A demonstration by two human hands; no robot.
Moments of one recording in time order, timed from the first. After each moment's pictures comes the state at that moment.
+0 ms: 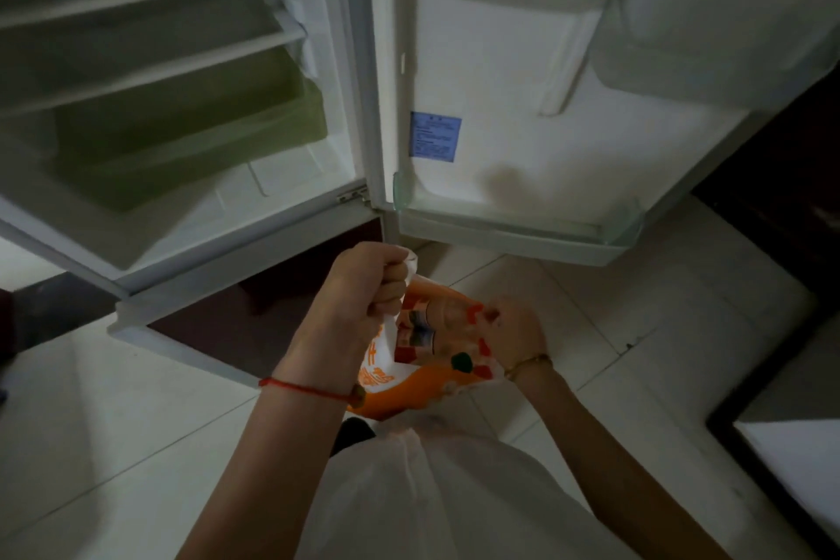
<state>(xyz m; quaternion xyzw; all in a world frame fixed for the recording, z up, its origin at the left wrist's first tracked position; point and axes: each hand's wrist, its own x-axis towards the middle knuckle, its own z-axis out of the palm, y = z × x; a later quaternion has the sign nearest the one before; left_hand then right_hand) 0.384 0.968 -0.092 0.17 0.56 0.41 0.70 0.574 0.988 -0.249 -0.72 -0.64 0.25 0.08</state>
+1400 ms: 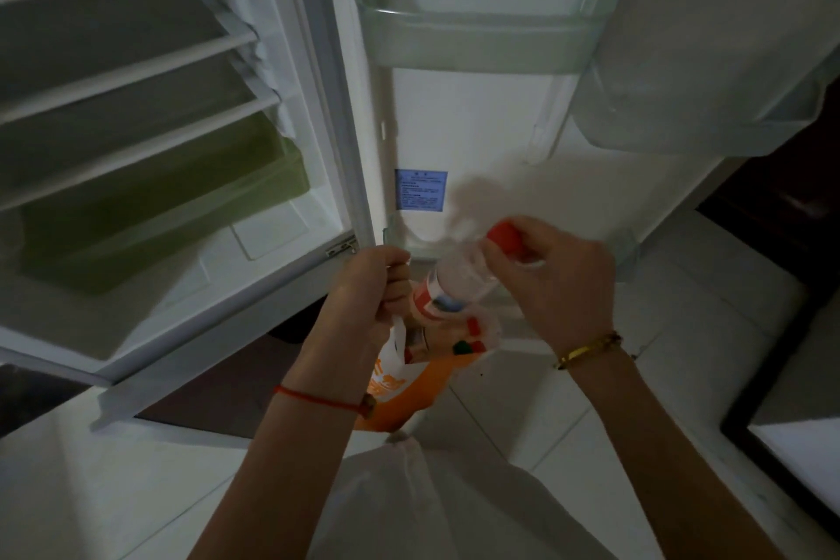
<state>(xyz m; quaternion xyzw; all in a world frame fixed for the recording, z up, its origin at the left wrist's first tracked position) 0.384 1.043 -0.062 0.16 0.54 0.43 0.70 0.560 1.046 -0.092 -0.61 -0.69 0.07 0.37</state>
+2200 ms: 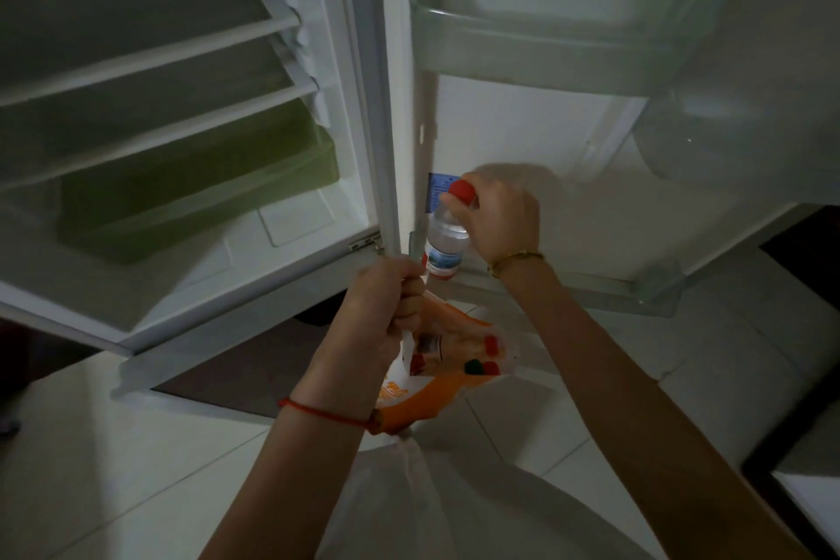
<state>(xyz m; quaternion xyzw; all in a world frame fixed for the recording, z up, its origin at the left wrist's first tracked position) 0.371 1.055 -0.080 0.14 0.56 0.44 0.69 0.499 1.176 -0.135 -0.60 -0.77 0.05 0.23</state>
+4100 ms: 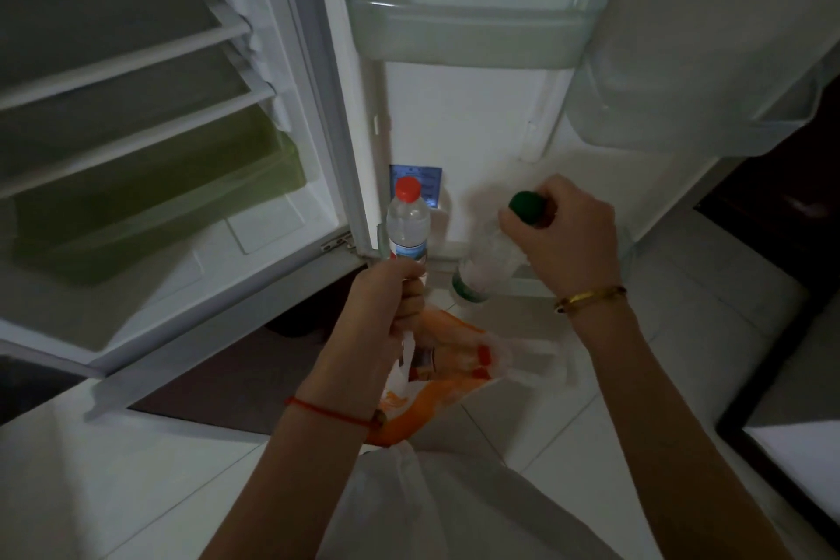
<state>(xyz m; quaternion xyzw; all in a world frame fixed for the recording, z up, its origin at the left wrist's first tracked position) 0.404 1.034 -0.077 0.14 0.56 0.41 0.71 0.580 1.081 -0.078 -0.67 -0.64 0.13 0.36</state>
